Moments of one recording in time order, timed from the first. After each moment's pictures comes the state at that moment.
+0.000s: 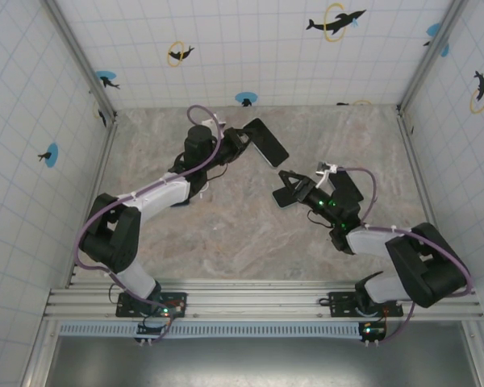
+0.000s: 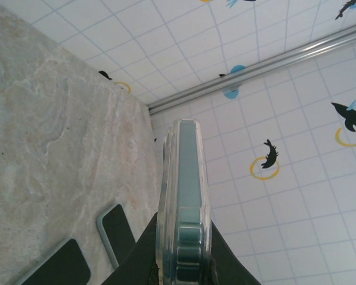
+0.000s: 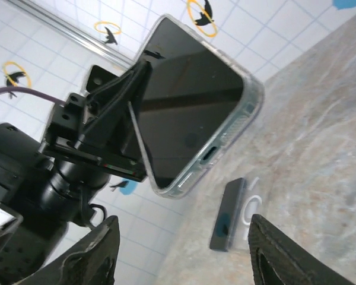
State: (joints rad) left arm -0.54 1.66 1.06 0.48 0.39 -1.13; right arm 0.51 1.40 0.33 1.15 -0.33 1.08
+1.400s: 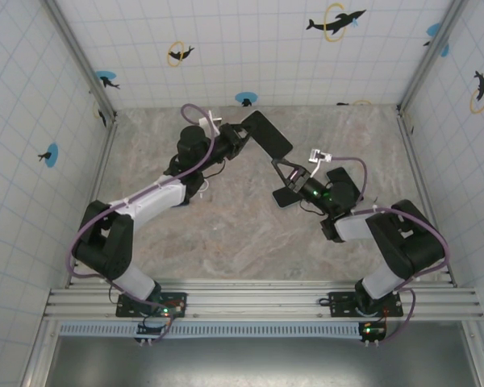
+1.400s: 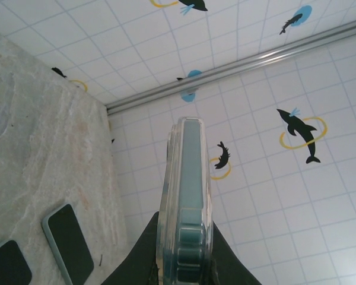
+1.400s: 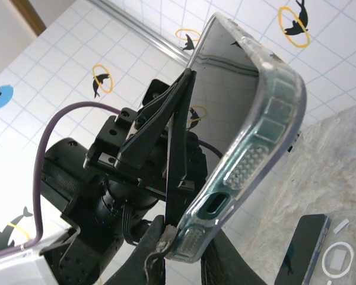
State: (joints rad) left arm -0.54 1.59 1.04 0.56 0.43 -1.24; right arm 0.51 1.59 0.45 1.46 -0.45 1.13
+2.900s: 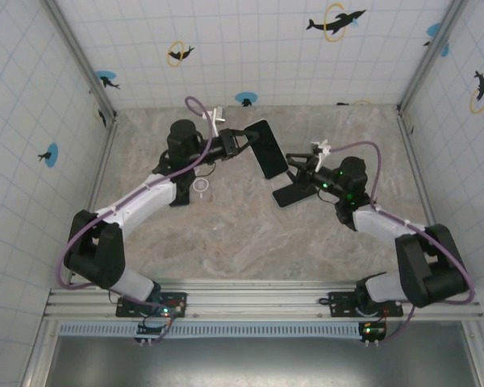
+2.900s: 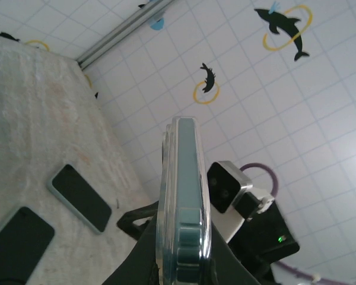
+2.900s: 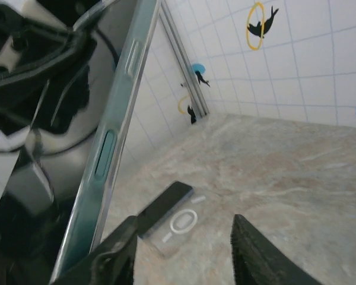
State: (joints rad) left arm -0.49 1.52 1.09 0.38 0.76 -0.92; right arm 0.34 1.35 0.58 0.74 -0.68 0.33
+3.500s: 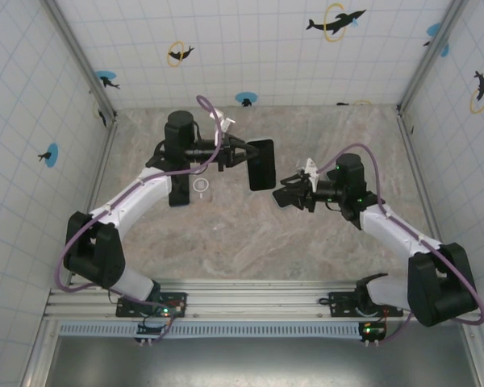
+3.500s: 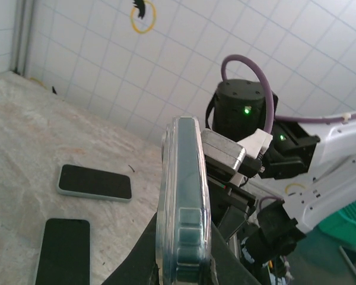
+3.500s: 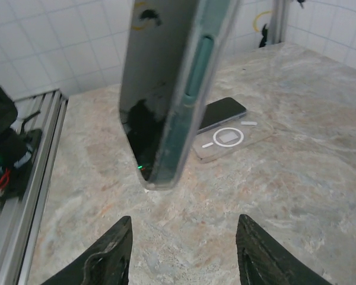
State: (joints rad) left arm -0.45 1.52 1.17 0.15 1.12 -0.26; right arm 0.36 1.25 0.67 0.13 -0.96 -0.27
